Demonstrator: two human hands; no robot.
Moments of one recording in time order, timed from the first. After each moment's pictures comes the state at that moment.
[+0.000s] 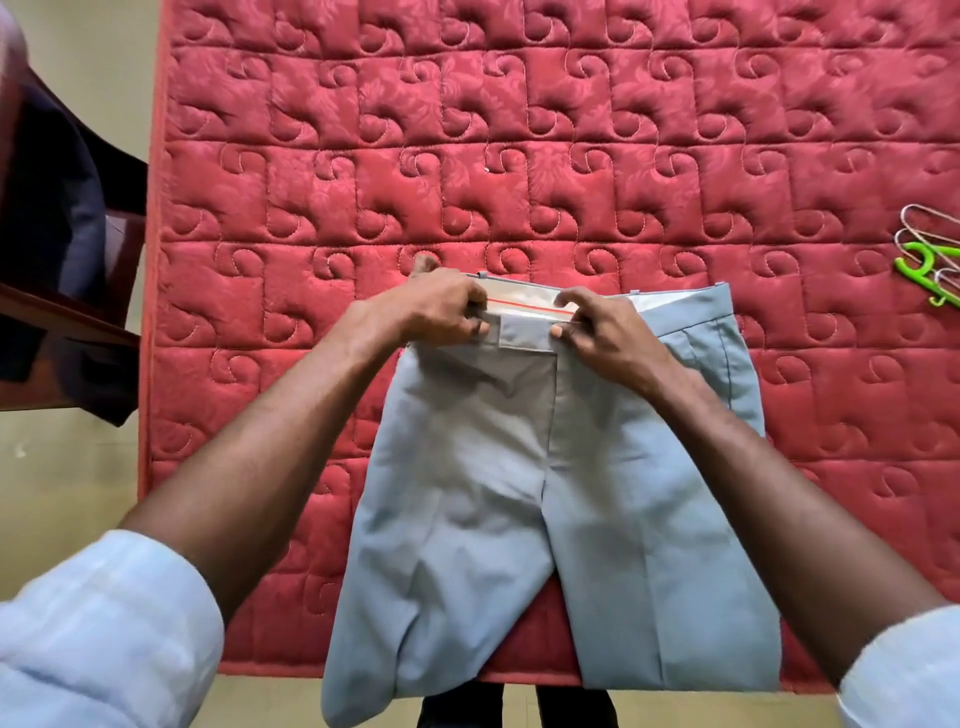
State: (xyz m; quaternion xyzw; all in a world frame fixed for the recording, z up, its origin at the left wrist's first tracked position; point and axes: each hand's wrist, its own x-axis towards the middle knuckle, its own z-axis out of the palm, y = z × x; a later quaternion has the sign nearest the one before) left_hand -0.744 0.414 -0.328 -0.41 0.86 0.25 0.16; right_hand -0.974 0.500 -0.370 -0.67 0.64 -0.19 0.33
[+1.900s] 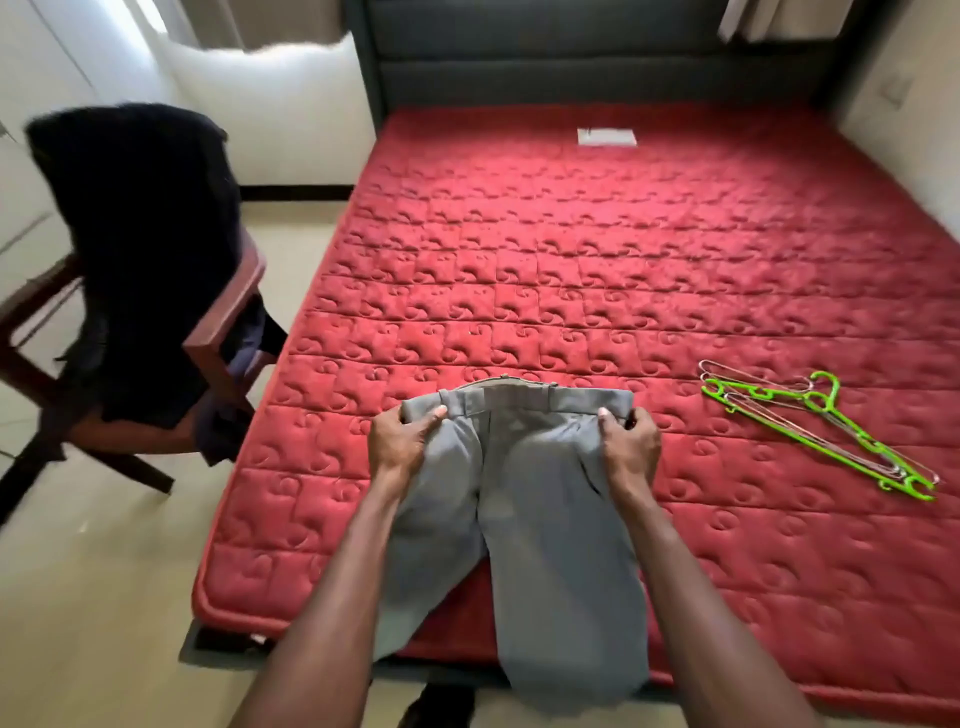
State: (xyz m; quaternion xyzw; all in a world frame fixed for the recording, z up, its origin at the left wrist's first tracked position) left_hand -0.757 0.665 -0.188 -0.69 0.43 0.39 -0.43; right_hand -1.023 0.701 -0.166 -0.31 0.79 -0.46 0.27
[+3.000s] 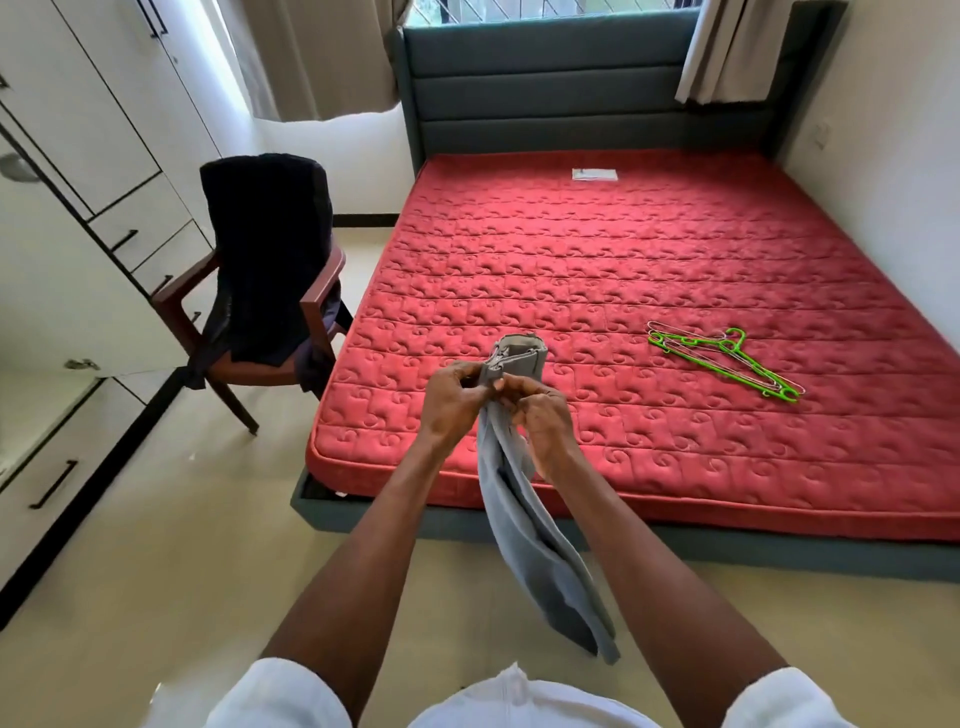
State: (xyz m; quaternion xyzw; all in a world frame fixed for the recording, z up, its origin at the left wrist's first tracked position) left_hand -0.790 1.033 0.036 -0.50 0.61 0.41 -0.46; right_hand -0.918 1.071 0.050 -0.30 0.46 -0.56 0.62
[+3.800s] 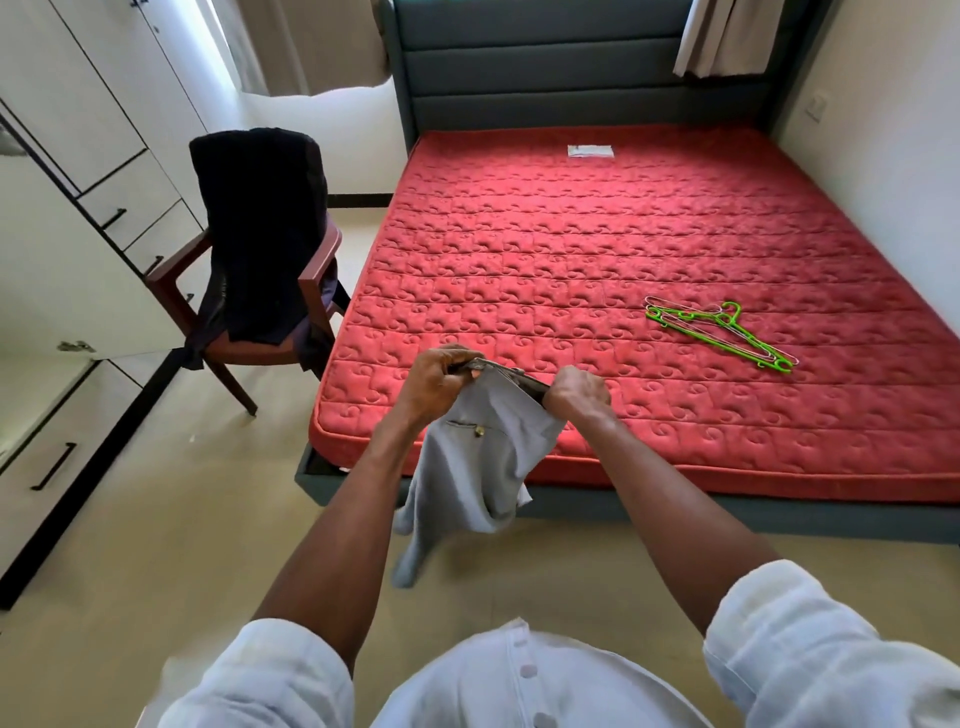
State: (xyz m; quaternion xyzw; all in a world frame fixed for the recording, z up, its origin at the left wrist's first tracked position) left_hand -0.742 1.042 0.028 -0.49 0.73 0.32 -0.36; right_hand -0.946 1.052 0.018 -0.53 0.81 -0.06 0.24
